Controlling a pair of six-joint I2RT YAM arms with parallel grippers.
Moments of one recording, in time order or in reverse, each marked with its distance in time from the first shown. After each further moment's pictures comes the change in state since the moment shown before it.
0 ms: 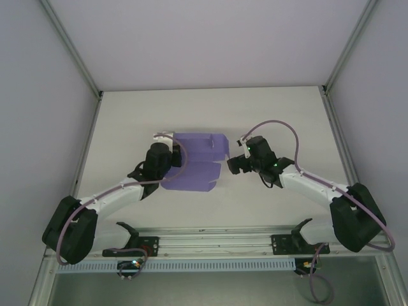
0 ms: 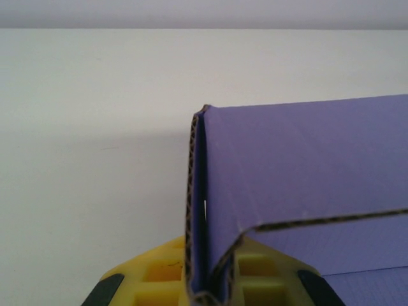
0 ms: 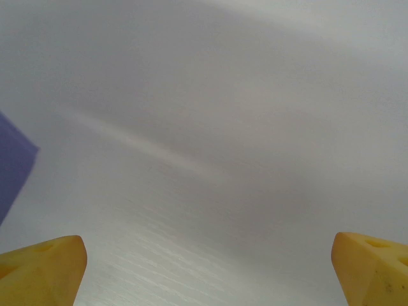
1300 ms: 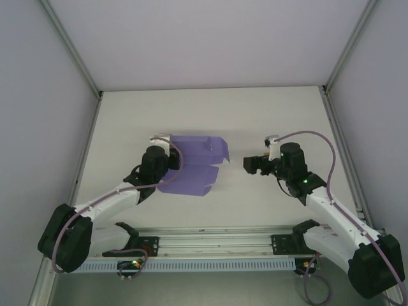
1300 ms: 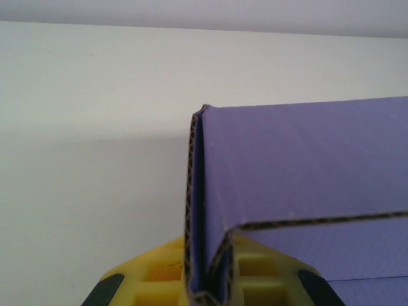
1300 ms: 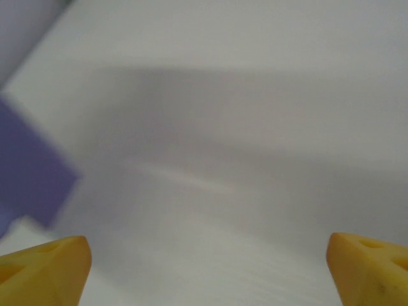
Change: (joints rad) left arm 0.013 -0.075 -0.047 -0.007 0.044 -0.021; right arm -0.193 -0.423 -0.180 -0.003 -0.367 0.117
